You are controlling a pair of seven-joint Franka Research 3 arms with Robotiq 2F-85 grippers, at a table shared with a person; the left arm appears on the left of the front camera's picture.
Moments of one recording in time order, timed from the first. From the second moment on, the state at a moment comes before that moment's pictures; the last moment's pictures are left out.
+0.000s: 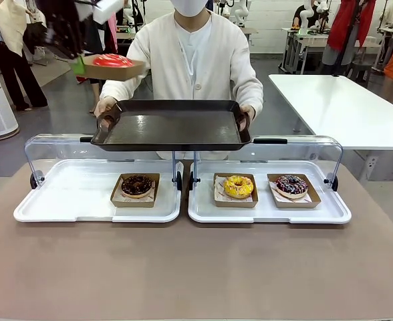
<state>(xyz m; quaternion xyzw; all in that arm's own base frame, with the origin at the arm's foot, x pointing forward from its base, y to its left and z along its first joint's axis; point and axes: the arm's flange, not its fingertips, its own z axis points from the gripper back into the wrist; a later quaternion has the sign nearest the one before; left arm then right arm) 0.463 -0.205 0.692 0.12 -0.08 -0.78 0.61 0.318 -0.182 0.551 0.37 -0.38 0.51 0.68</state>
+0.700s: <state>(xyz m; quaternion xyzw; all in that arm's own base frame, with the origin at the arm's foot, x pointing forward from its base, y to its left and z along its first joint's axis) 0.482 -0.230 0.649 0.06 -0.07 -0.78 0.62 0.318 -0.182 0.551 0.37 -0.38 0.51 0.68</state>
